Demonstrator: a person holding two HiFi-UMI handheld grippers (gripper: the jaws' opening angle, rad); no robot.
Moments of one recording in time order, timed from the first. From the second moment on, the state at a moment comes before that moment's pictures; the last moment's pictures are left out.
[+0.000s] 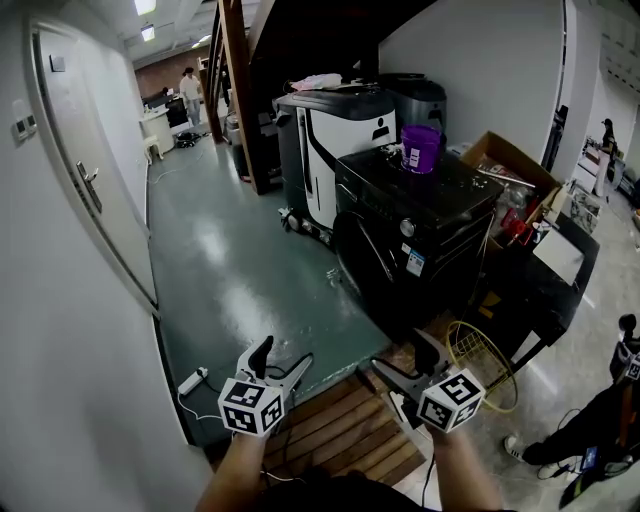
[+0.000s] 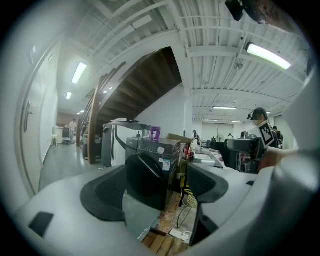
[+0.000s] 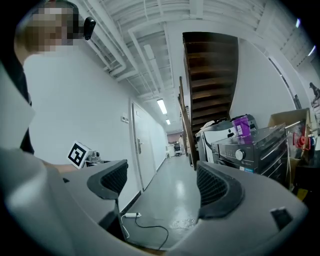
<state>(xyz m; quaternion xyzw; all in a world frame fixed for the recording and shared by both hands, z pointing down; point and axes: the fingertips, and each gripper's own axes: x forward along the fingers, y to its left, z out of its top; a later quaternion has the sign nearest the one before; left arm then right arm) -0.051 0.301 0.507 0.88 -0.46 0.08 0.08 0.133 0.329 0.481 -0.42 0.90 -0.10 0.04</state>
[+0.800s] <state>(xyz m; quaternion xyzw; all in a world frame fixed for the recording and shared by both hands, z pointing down) -0.040 0.328 0.510 0.86 -0.50 0.09 0.07 0.158 0.361 0.481 -0.41 0.90 -0.10 0.04</state>
